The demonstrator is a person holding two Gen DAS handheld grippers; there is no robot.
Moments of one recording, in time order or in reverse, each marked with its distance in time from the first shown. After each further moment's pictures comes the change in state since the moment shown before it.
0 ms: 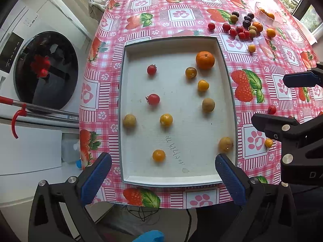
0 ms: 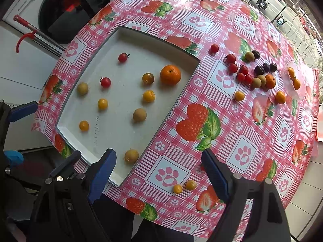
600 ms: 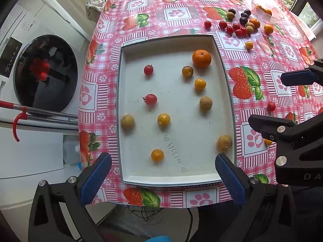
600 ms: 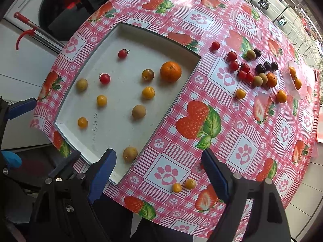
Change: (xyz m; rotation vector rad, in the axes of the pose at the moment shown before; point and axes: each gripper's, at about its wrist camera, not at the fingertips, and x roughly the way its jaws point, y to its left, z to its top) left arm -0.001 -0.007 -0.001 0.028 0.001 0.013; right arm 0.003 0.000 0.000 -0.016 0.014 -0.001
